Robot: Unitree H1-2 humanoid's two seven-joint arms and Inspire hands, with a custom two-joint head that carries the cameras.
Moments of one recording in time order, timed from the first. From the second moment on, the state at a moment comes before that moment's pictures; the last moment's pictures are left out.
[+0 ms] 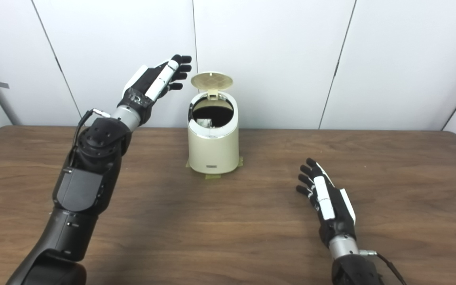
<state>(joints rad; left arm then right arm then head) -0.76 0.17 -0.09 0.19 0.12 0.37 -0.17 -0.08 -0.05 -0.12 -0.10 0.07 0.22 0.04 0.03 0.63</state>
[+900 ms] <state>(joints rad) -0.83 0.39 -0.48 0.22 0.76 0.07 -0.16 -0.10 -0.03 -0.06 0.03 -0.07 0.03 -0.07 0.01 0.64</state>
